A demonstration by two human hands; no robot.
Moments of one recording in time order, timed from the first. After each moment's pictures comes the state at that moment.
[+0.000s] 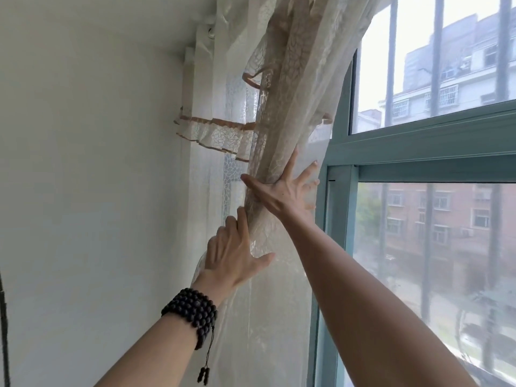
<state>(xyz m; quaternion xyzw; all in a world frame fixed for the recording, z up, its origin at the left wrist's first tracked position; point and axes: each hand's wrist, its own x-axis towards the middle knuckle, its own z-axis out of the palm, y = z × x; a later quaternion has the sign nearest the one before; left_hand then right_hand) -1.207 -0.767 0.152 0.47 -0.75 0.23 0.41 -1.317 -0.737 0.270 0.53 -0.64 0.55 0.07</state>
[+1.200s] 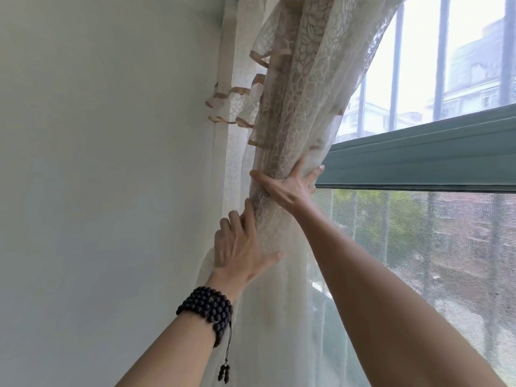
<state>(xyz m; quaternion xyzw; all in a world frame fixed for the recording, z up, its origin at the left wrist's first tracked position) -1.184 -1.179 0.171 0.53 -0.70 0.22 0.42 -1.293 -1.164 0.290 0.57 -0.59 0.56 -0.04</state>
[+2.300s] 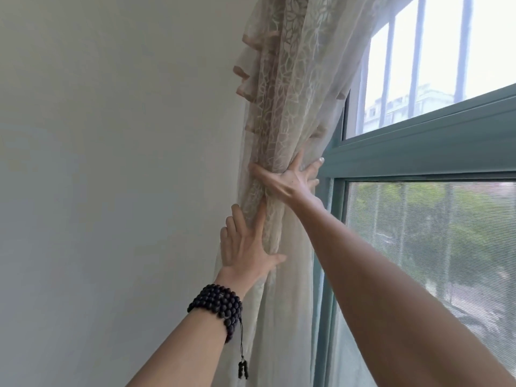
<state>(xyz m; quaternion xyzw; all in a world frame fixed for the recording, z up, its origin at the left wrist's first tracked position) -1.154 -1.468 0.151 0.61 -0.65 0.21 0.41 -1.250 -1.469 0.286 0.65 -0.56 0.50 -0.09</state>
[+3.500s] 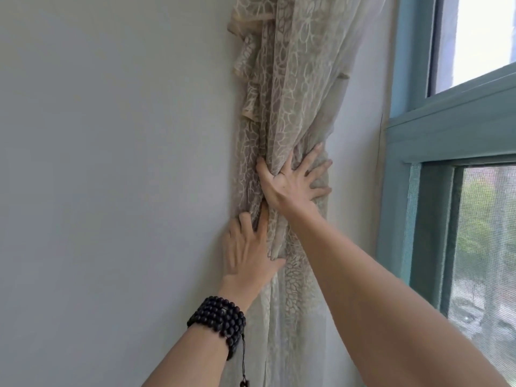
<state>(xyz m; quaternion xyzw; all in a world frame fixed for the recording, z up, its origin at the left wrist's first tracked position) -1.120 -1.756 0.135 0.58 -0.63 0.31 0.42 -1.204 -1.787 0.263 0.65 -0.59 0.48 0.08</state>
